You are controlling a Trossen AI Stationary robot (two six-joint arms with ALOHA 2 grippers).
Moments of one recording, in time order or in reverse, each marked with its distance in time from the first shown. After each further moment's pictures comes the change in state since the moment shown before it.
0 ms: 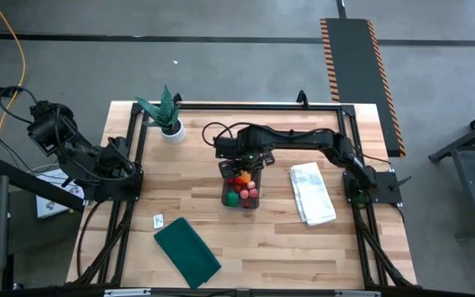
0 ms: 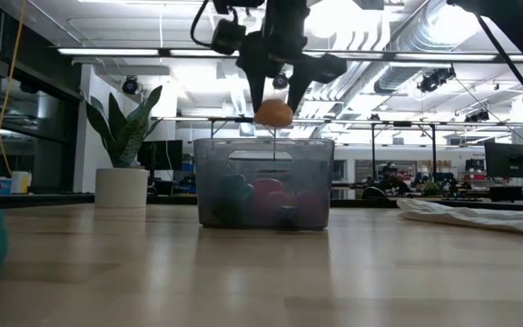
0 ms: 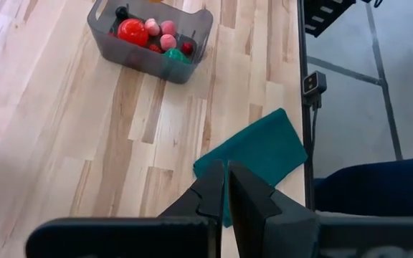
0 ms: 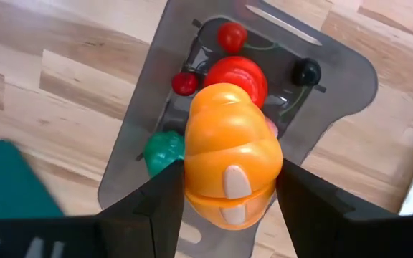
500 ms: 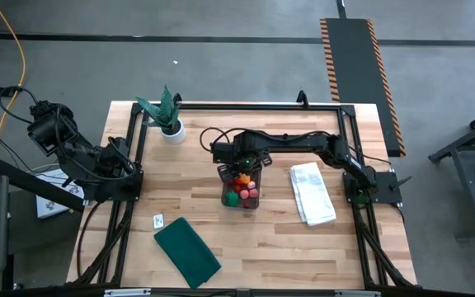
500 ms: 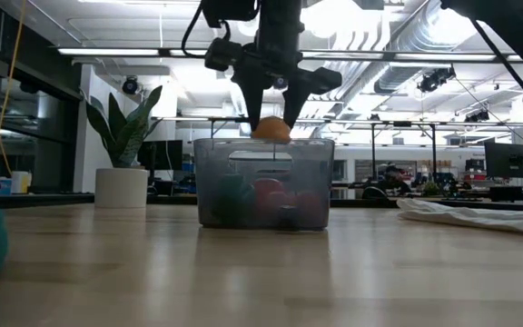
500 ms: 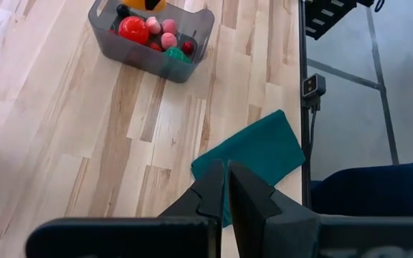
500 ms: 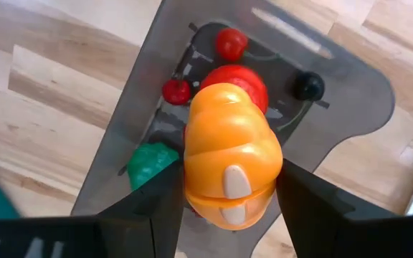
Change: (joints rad) left arm 0.000 0.001 0.000 0.000 0.000 -0.026; right arm 0.008 0.050 -0.001 0.014 0.044 -0.042
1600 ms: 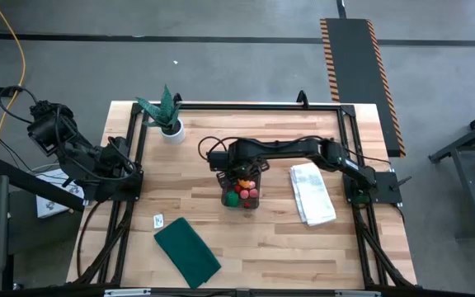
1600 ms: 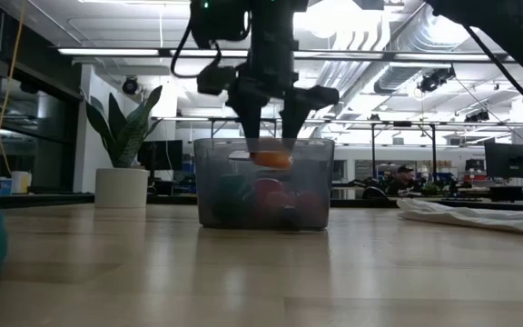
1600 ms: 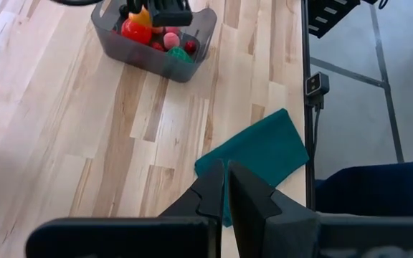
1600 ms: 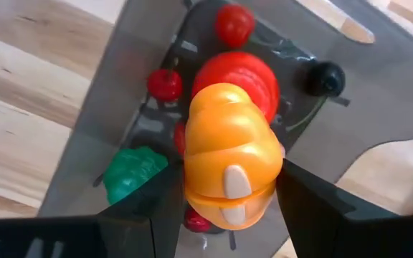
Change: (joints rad) left arm 0.000 -0.001 0.000 -0.008 -0.005 0.009; right arm 0.026 0.071 0.001 0.008 0.015 0.003
